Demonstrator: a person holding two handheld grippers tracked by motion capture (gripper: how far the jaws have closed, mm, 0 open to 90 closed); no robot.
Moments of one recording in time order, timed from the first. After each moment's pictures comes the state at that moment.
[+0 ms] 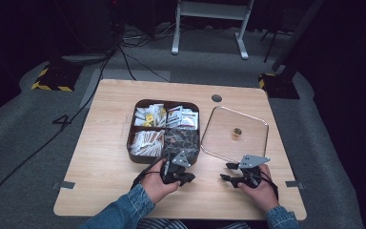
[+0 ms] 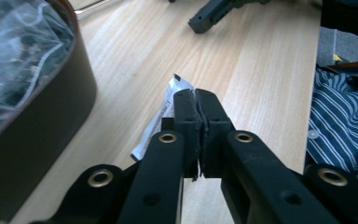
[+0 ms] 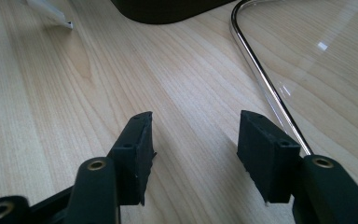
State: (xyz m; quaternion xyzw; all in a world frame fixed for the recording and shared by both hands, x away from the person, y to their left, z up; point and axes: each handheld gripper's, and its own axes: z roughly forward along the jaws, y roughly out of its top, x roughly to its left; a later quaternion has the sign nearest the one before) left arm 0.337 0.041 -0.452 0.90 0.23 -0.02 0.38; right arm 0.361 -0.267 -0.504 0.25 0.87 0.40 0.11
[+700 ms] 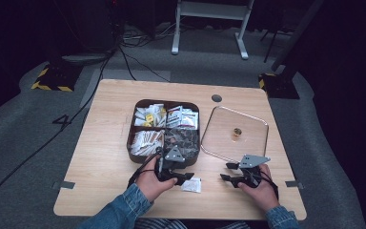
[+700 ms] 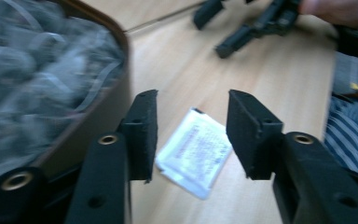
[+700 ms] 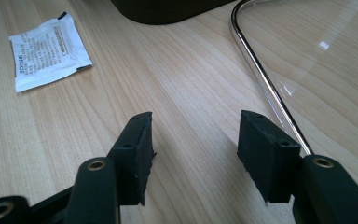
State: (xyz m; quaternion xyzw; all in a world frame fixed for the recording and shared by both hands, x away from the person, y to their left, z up) left arm 0.340 0.061 -0.438 0.87 0.27 0.04 0.41; right arm 0.362 -0.267 -0.504 0.25 0.87 0.41 0.11
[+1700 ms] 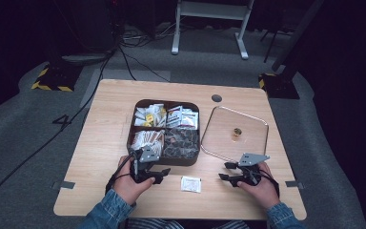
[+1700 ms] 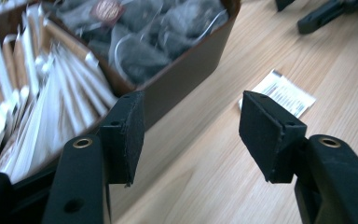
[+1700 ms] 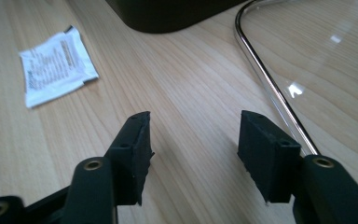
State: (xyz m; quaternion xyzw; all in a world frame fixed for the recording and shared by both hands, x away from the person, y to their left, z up) left arm 0.328 0.123 -0.449 0.85 0.35 0.10 0.38; right arm 0.366 -0.263 -0.502 0.27 0.86 0.42 0.09
